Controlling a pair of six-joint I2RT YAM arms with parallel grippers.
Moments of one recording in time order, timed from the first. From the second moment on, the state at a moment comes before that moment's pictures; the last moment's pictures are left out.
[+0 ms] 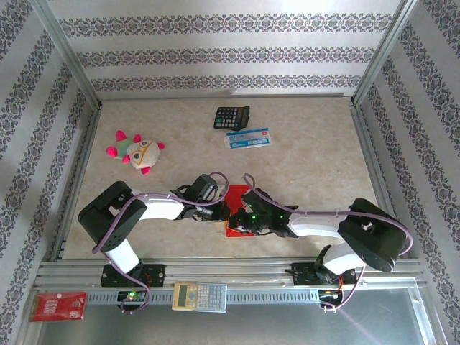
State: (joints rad) left arm -0.73 1.69 0.67 0.06 0.45 -0.65; right arm 0.90 1.44 0.47 0.16 -0.38 1.19
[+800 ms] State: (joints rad) left arm -0.73 1.70 0.68 0.06 0.44 -0.65; right arm 0.80 1.49 0.46 0.15 -0.42 1.13
